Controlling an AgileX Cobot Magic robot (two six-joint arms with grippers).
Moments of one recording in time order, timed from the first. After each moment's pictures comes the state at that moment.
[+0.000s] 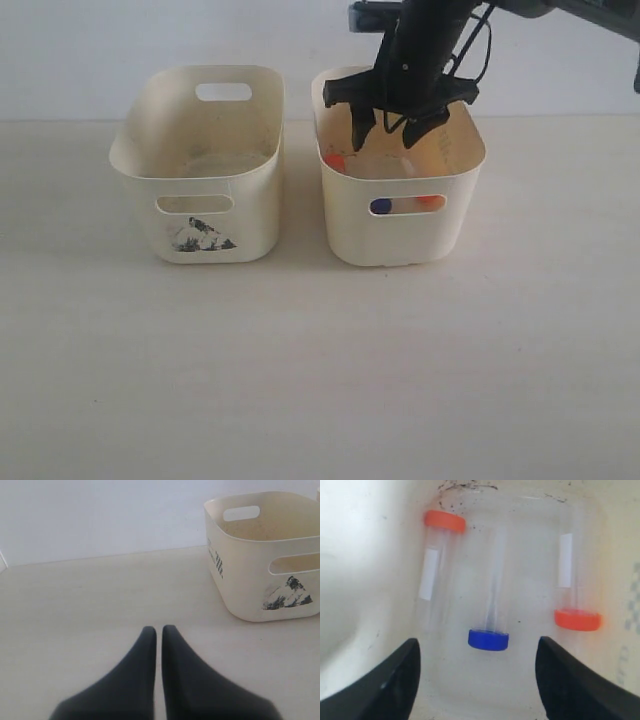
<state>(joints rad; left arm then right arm) -0.02 0.01 0.00 0.13 0.28 -0.02 0.28 2.29 -2.12 0.09 1.14 0.14</state>
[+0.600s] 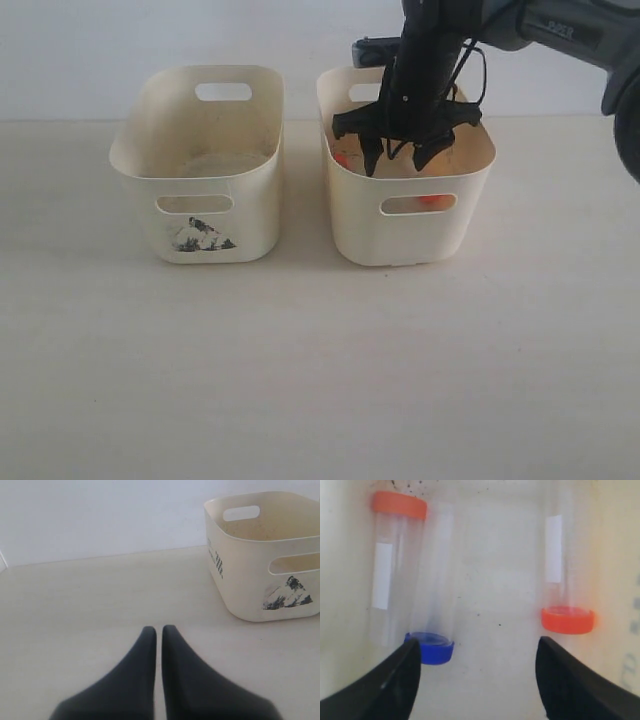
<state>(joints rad) -0.02 0.01 0.00 0.13 0.28 -0.02 0.28 2.36 -2.12 0.01 1.13 0.17</state>
